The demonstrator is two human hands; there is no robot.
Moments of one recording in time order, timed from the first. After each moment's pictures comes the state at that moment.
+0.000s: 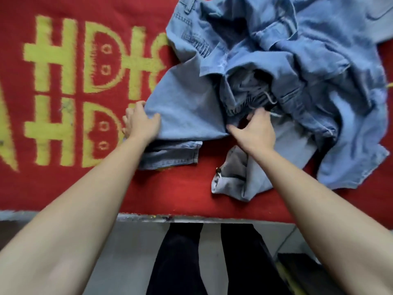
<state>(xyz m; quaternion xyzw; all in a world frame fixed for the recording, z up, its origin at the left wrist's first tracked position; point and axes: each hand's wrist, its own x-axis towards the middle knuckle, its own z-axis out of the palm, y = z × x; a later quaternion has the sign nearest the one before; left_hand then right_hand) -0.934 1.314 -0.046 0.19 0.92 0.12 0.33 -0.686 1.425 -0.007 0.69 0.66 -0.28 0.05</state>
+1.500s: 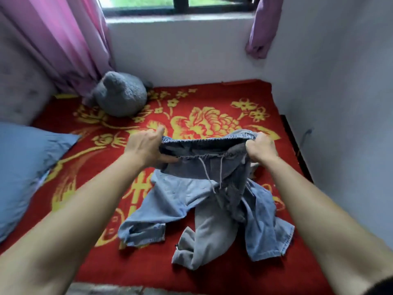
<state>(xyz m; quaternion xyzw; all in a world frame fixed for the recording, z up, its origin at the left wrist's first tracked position) -0.786 1.417 0.432 0.60 0.80 -0.03 -0.09 -0.506 1.577 0.400 0.64 0.69 -0.30 -0.12</state>
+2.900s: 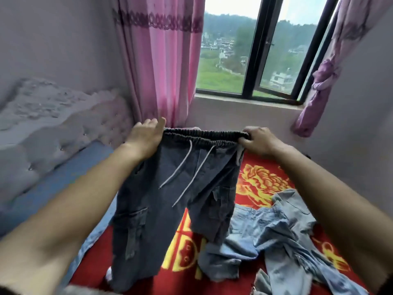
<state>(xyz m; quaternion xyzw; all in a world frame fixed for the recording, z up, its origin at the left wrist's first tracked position) -1.113 1.081 0.602 0.54 0.81 0.01 -0.23 -0.835 1.279 0.629 0.36 0.92 -0.10 -0.14</state>
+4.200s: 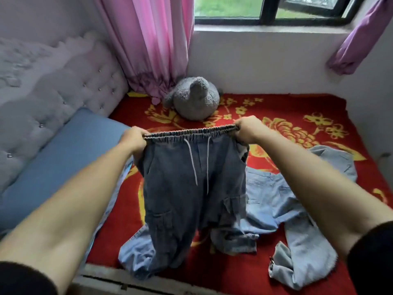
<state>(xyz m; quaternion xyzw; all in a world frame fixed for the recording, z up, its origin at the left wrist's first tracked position) -1.227 1.201 0.458 0.37 0.91 0.13 0.14 -0.961 1.417 0.470 0.38 0.92 -0.11 0.04</state>
